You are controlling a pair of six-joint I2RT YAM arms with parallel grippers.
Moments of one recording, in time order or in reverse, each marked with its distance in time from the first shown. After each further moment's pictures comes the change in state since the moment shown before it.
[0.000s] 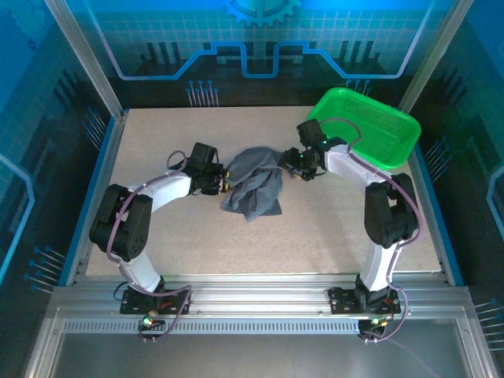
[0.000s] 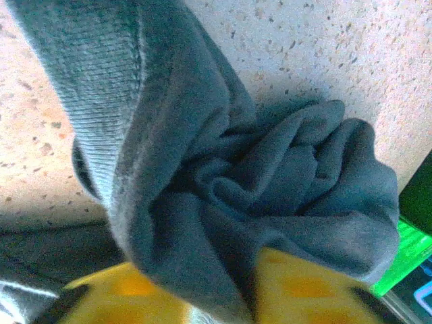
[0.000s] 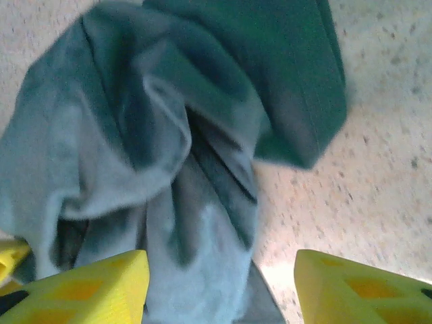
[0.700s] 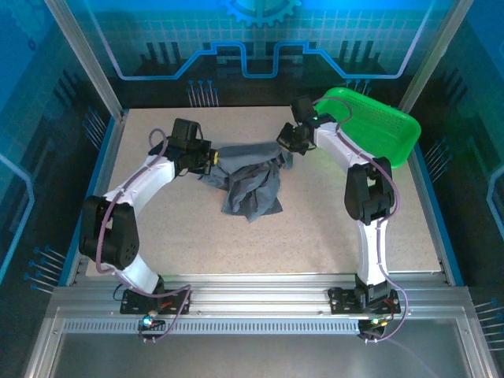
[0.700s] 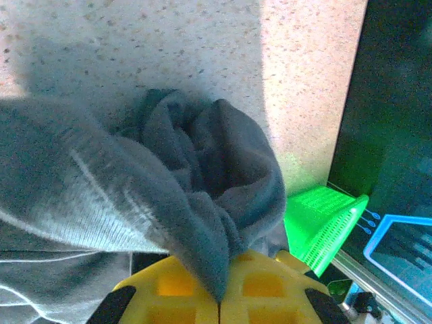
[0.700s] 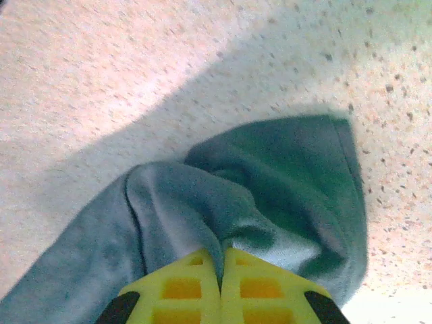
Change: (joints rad) left arm 0.109 -0.088 0.227 -0.217 0.046 0.184; right arm -0.024 0.285 0.465 -0.110 0.049 0.051
